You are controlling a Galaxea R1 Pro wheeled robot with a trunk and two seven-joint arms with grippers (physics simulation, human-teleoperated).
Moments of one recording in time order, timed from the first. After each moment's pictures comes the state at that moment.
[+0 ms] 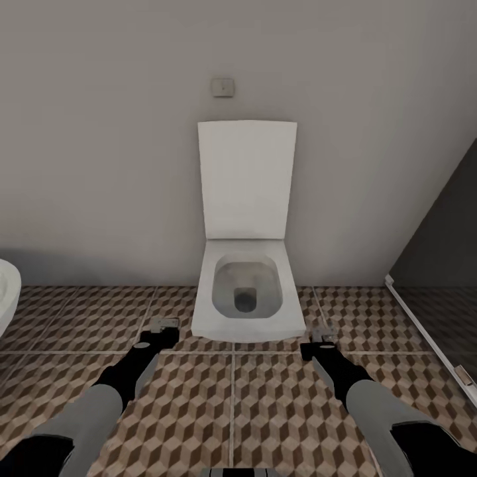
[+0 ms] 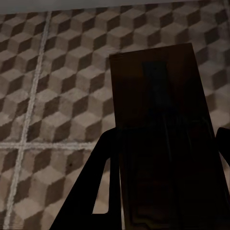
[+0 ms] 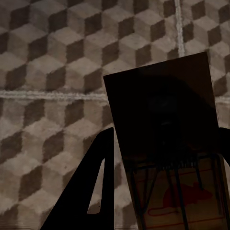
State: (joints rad) left arm -0.79 0.03 -0.12 -0.41 0.07 0.11 0.11; right arm -0.84 0.01 0.08 -0.29 0.00 0.23 -0.17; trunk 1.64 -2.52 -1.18
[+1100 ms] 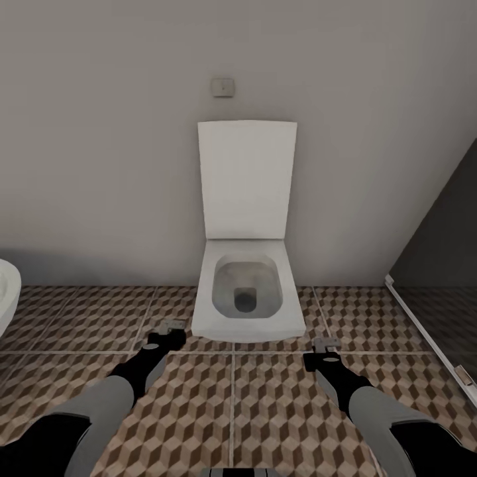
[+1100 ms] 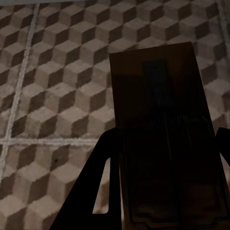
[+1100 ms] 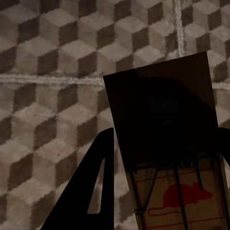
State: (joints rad) left arm -0.86 -0.02 -0.12 -0.23 0.07 0.02 0.13; right arm -0.84 0.00 0.08 -0.16 0.00 0.11 -0.17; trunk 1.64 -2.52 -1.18
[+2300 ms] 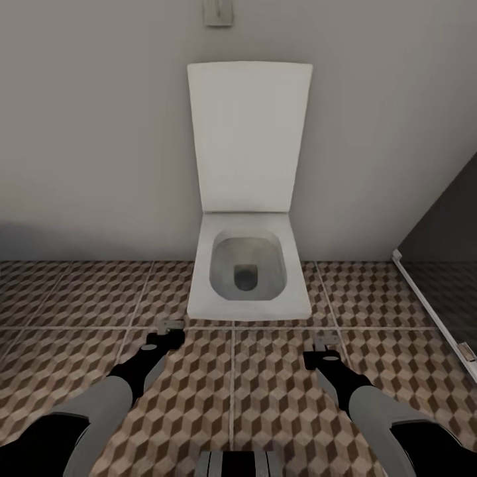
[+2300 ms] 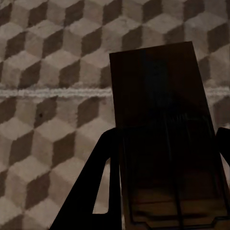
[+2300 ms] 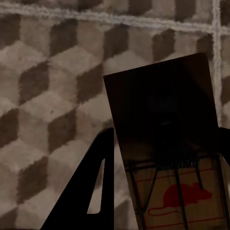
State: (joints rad) left arm -0.86 -0.01 -0.12 -0.22 0.07 0.00 0.13; right arm -0.84 0.00 0.08 -0.17 0.00 0.11 -0.16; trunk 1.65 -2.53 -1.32
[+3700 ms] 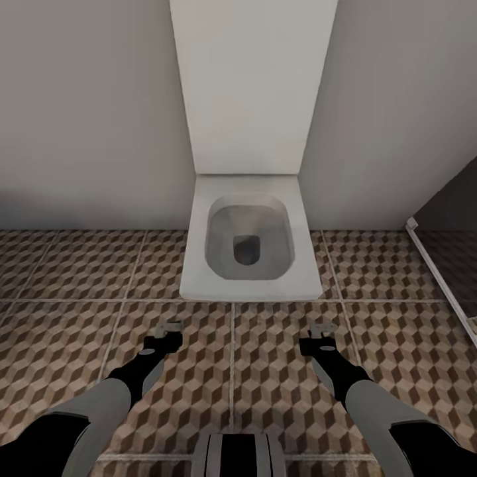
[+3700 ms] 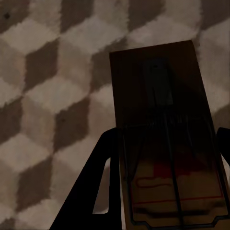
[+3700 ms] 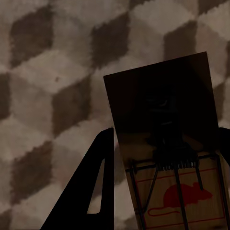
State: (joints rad) left arm -0.86 -0.01 -0.12 -0.18 0.10 -0.06 0.15; right arm -0.84 0.01 0.08 -0.27 0.00 0.10 -0.16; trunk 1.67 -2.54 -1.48
